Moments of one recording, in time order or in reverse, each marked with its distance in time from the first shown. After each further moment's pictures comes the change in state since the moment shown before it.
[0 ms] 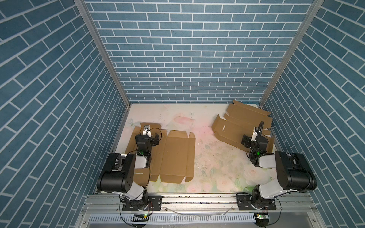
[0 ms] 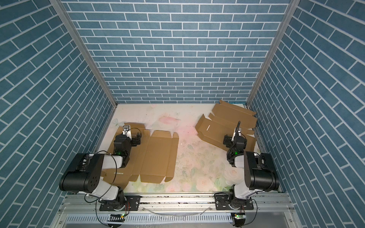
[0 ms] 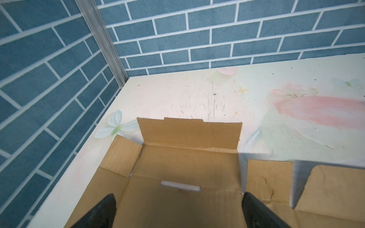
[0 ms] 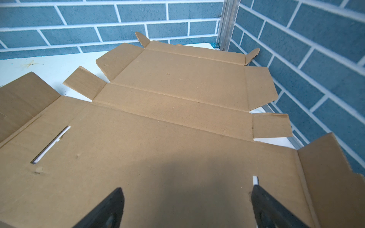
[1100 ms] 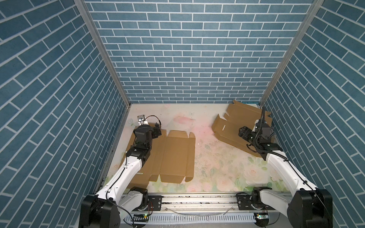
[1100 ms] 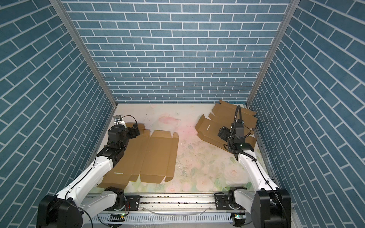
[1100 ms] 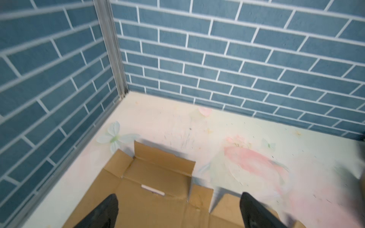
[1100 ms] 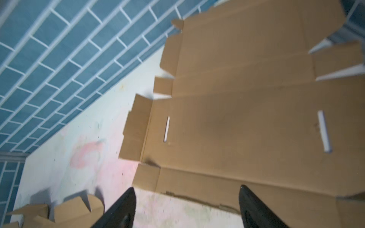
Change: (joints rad) left arm -0.158 -0.464 0.325 -0.845 -0.087 -0.341; right arm 0.196 -0.406 0.390 -1.077 -0.115 0.592
